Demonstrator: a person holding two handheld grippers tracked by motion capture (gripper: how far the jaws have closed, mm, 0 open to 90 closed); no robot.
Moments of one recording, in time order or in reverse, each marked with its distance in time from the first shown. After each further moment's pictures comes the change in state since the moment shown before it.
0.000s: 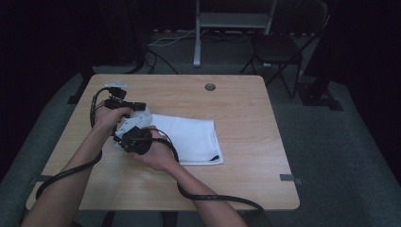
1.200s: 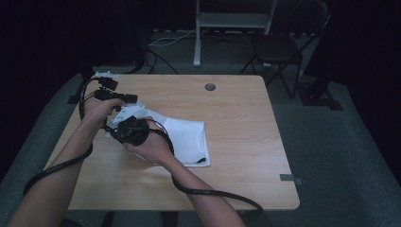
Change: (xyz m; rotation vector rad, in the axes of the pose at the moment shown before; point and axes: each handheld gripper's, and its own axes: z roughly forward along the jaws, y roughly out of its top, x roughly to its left) left arm 0.002 0.024 -0.034 0.018 0.067 0.019; right arm -0.005 0.030 -0.014 -0.103 0.042 0.043
